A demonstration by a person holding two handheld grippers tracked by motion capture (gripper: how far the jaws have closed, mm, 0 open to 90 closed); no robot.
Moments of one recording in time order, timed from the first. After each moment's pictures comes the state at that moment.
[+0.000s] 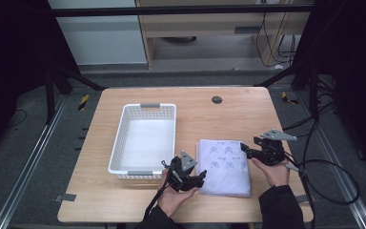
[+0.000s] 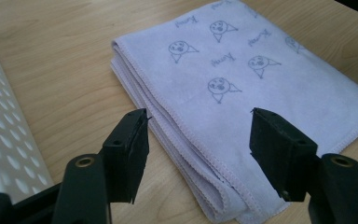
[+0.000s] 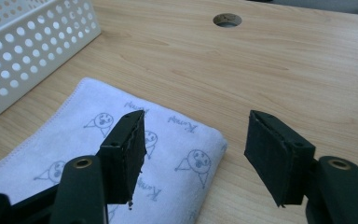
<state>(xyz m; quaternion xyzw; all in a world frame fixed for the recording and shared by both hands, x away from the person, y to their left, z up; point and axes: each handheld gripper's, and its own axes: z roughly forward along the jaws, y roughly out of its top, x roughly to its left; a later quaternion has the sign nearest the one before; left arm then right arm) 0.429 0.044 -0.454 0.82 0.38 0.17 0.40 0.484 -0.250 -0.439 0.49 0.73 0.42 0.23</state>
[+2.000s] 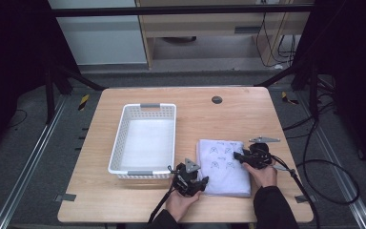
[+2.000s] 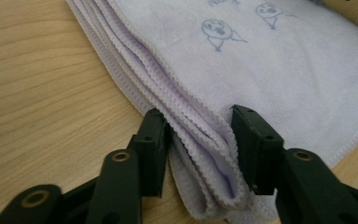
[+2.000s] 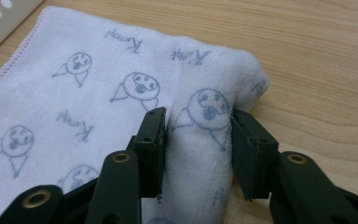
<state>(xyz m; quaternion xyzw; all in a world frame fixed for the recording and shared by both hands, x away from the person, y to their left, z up) 0.436 0.032 -0.500 0.81 0.42 0.09 0.40 0.506 -0.239 -0.498 0.53 0.74 0.39 0.13</state>
